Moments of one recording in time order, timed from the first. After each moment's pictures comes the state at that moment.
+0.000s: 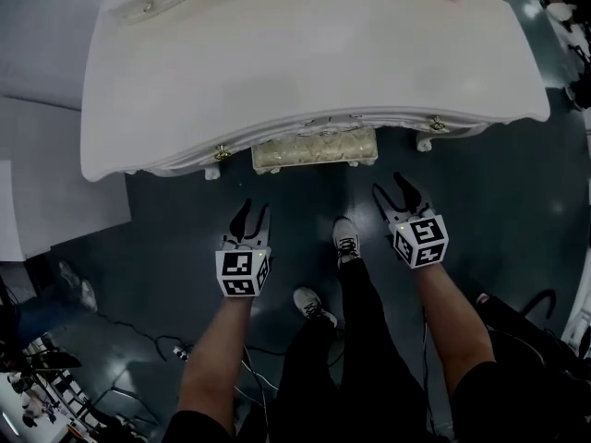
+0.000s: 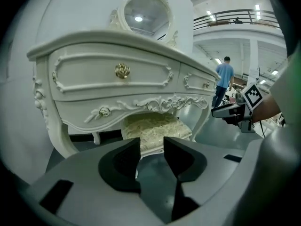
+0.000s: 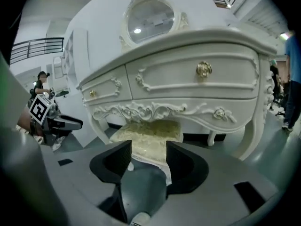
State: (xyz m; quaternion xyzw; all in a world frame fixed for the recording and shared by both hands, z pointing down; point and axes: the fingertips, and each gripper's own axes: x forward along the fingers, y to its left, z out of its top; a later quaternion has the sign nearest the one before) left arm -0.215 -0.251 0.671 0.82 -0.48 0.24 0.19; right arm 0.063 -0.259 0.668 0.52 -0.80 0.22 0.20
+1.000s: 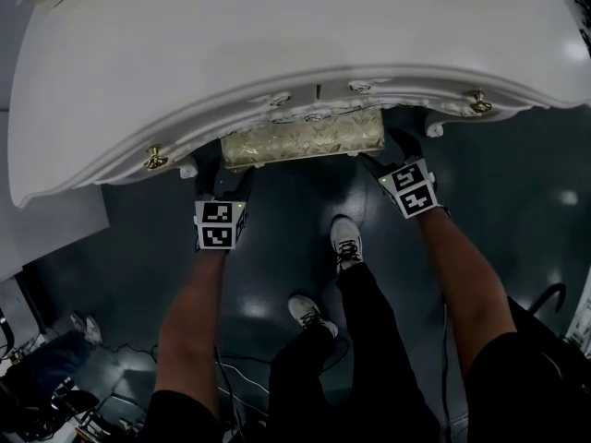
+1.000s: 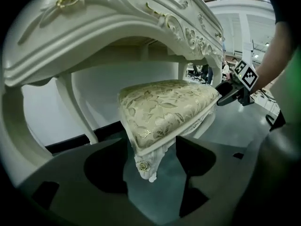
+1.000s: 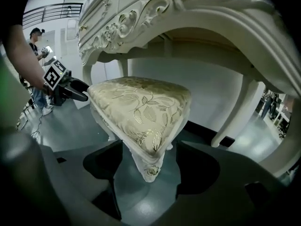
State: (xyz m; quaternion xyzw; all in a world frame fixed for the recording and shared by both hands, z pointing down) left arm -0.222 -0.348 0.857 0.83 -0.44 0.33 0.13; right arm 0.077 -0.339 0.859 0.43 -0.81 0.17 0.36
